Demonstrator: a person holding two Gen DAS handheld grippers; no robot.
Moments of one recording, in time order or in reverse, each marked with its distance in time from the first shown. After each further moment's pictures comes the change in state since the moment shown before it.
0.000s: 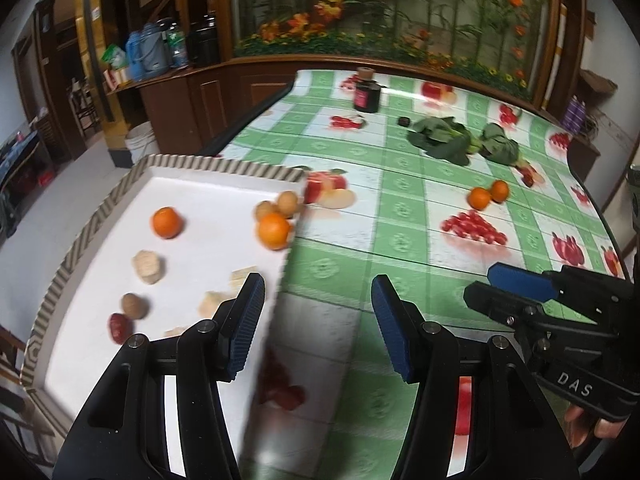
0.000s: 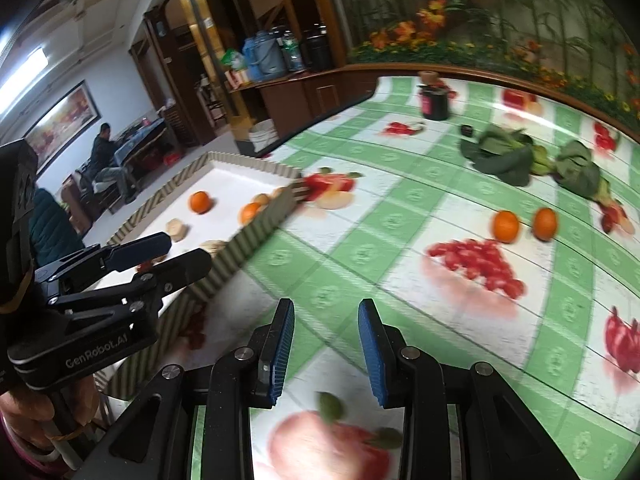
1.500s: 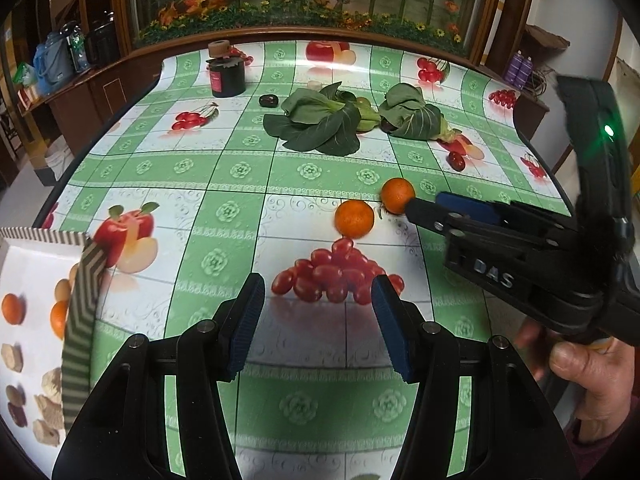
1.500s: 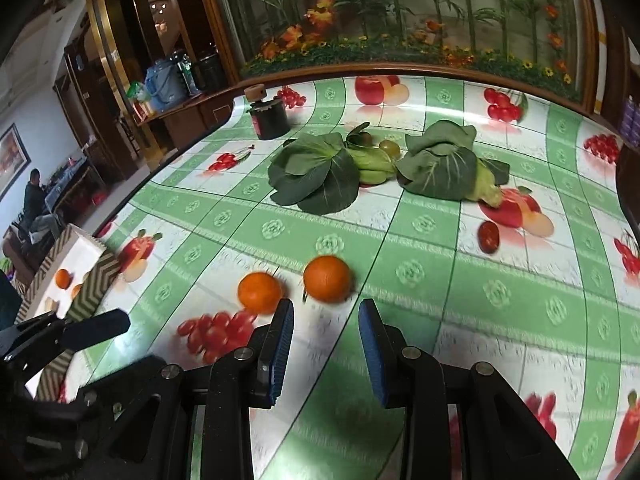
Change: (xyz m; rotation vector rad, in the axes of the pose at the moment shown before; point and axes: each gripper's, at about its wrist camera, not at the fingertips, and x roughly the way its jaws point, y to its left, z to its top) left arm 0.090 -0.136 0.059 0.136 0.125 -0.212; right arm 0.012 -0.172 0.045 0.161 -0.027 -0.225
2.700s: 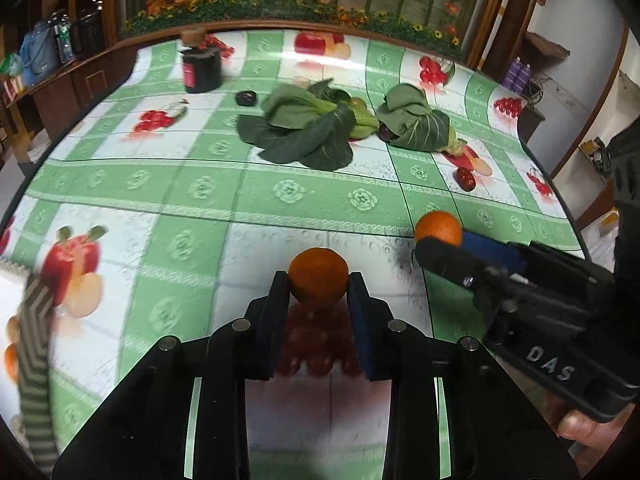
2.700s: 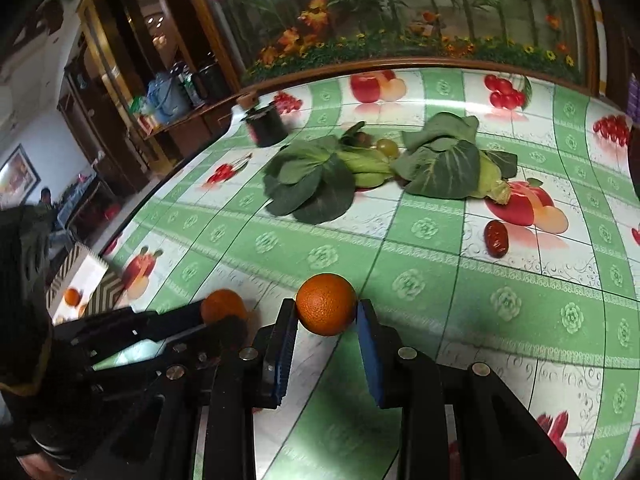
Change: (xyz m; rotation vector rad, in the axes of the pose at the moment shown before) left arm 0.040 0.002 0.024 -0.031 -0.003 -0.060; right arm 0.006 -0.013 0.004 0.047 -0.006 0.069
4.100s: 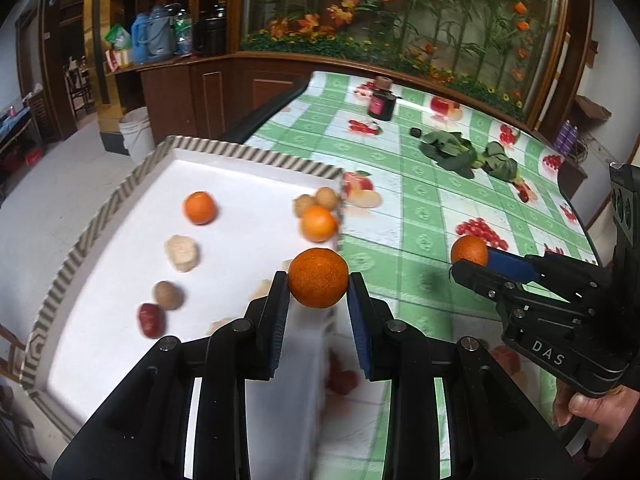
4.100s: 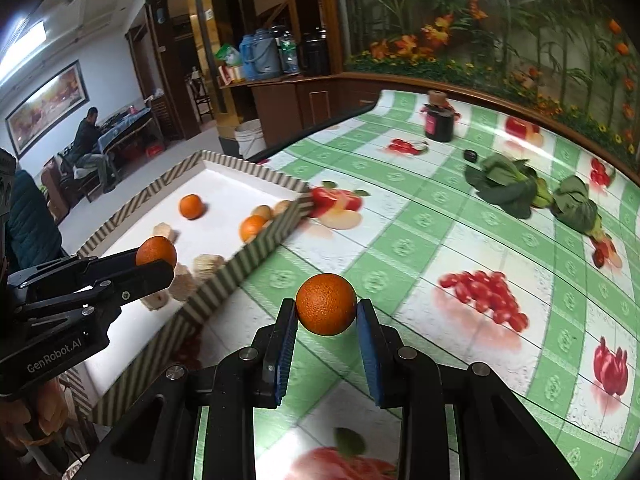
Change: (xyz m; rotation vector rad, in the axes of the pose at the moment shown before) left arm -0.182 0.160 -0.130 -0.179 -0.150 0.193; right arm -0.032 0.217 -0.075 -0.282 0.010 0.065
